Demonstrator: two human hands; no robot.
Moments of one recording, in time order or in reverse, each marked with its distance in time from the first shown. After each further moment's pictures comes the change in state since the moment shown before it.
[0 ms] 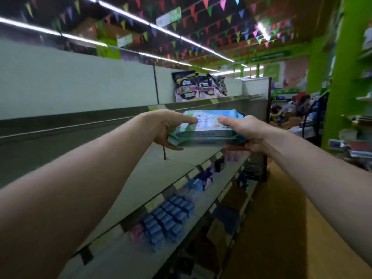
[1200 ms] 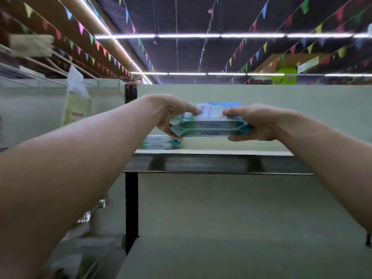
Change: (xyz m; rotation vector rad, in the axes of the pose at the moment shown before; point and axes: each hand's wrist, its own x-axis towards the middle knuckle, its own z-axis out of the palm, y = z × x) left_hand -0.087 -0.036 -0.316 0.008 0.969 -0.217; right_hand 0.079 -0.151 0.360 0.008 -0.987 -0.341
